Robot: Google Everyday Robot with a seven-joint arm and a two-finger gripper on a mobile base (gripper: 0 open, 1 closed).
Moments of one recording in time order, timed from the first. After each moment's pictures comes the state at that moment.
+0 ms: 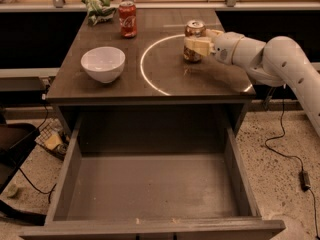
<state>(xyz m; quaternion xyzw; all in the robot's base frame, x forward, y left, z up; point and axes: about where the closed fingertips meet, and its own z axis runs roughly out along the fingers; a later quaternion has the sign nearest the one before) 0.779 -0.138 0.898 -0.29 0.67 0.27 0.63</state>
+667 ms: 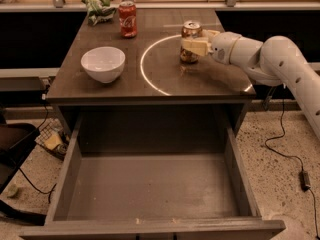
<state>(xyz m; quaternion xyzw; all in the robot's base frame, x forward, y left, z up) 0.779 -0.132 0.898 -0.29 0.67 0.27 0.63</state>
